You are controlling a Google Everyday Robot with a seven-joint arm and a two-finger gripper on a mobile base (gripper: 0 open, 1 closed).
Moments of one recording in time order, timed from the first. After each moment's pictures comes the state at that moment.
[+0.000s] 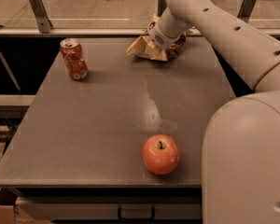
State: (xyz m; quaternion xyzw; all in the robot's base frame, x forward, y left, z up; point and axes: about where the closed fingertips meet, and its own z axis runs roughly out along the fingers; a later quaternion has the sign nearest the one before) arm 0.780 -0.051 0.842 -0.47 0.83 0.04 0.30
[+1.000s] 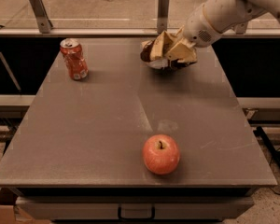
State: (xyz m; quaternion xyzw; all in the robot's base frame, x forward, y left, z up) arm 0.646 -0.097 0.923 -0.59 0.72 0.11 0.33
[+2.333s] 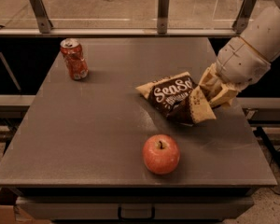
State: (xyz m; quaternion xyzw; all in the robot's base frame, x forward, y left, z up) arm 0.479 -0.153 0.891 -0.79 0.55 0.18 0.20
